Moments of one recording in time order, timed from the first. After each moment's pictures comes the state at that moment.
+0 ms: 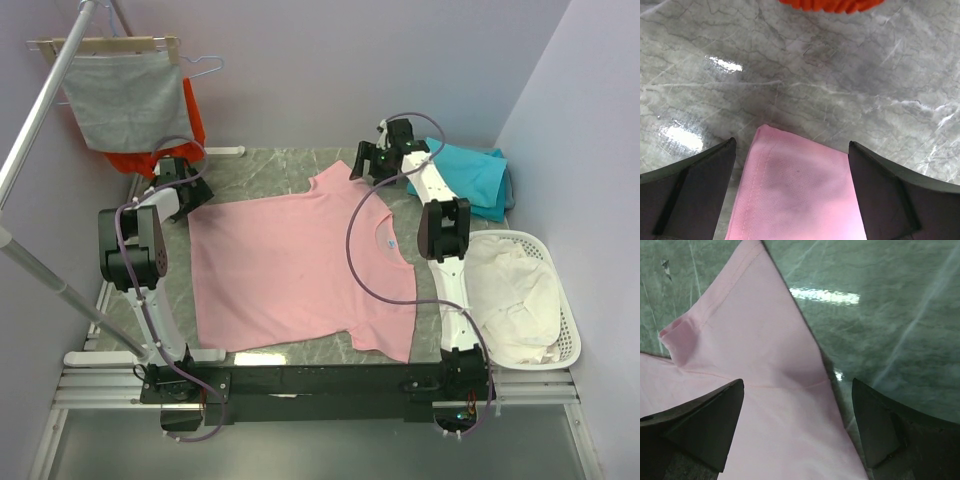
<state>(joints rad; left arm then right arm) 0.11 2.04 1.38 -0.17 -0.11 -0.52 0.15 2.65 2.48 -0.75 -0.37 0.29</state>
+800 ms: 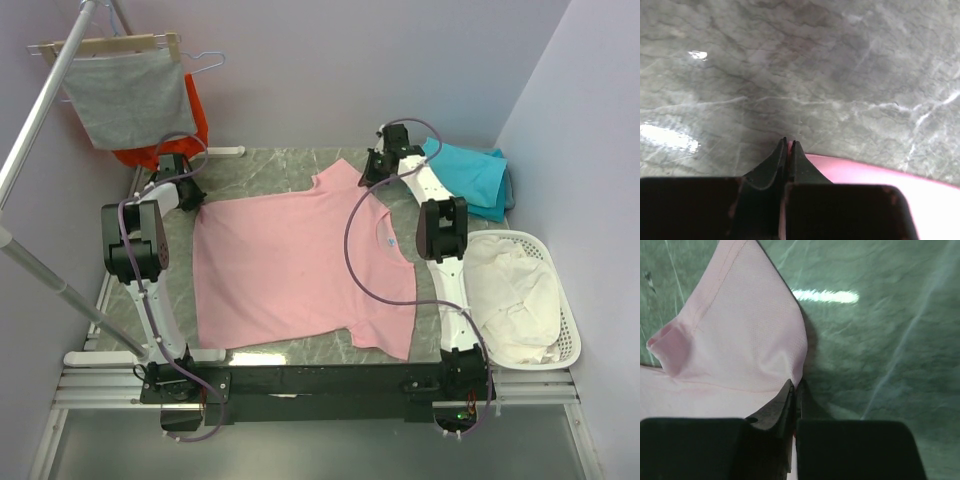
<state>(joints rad) 0.12 2.13 1.48 -0.20 0.02 -0.52 0.18 2.65 2.42 -0.69 -0.30 0.35</state>
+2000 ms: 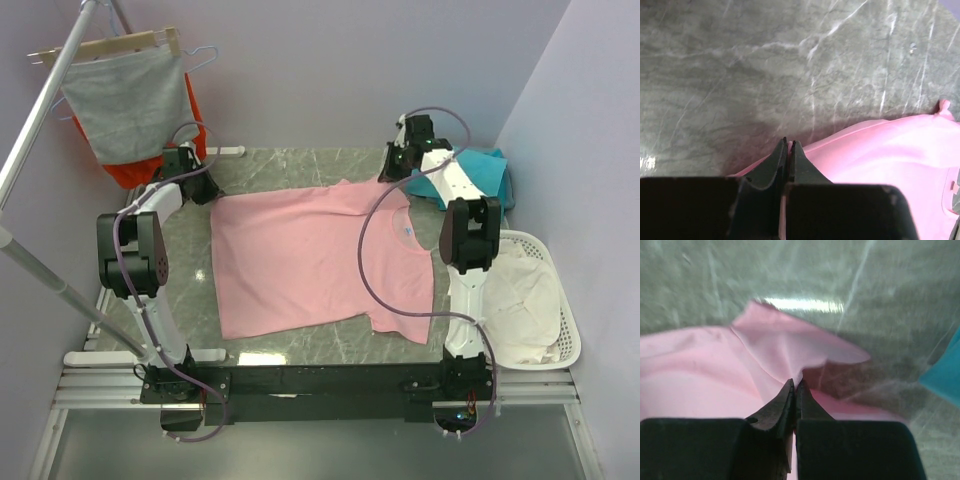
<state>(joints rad) 0.06 1.96 1.41 -0.19 0.27 -0.50 0.12 2.27 2.06 -0.66 -0.29 0.27</state>
